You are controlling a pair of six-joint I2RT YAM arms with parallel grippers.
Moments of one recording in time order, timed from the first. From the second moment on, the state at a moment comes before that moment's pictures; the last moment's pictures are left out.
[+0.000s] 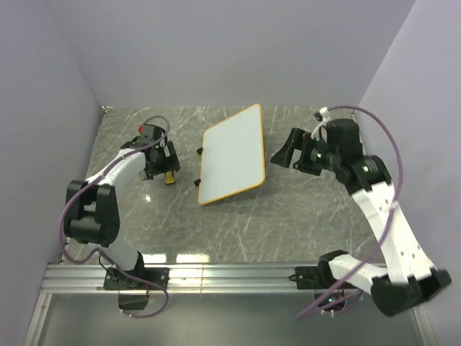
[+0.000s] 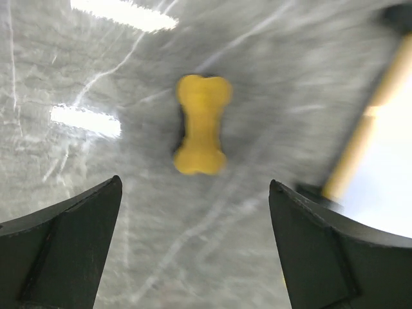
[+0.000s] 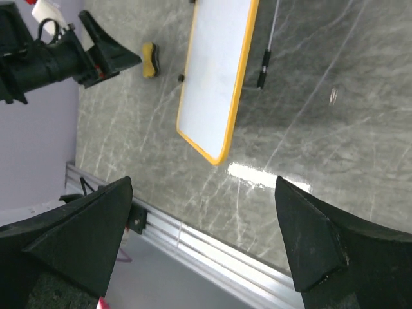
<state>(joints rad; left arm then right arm) -0.16 1.63 1.12 -0.57 -0.10 -0.48 0.30 1.11 1.33 -0.87 -0.32 0.54</state>
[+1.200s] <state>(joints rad) -0.28 1.09 1.39 -0.75 -0.18 -0.63 0.30 0.42 0.98 -0.92 -0.23 0.64</state>
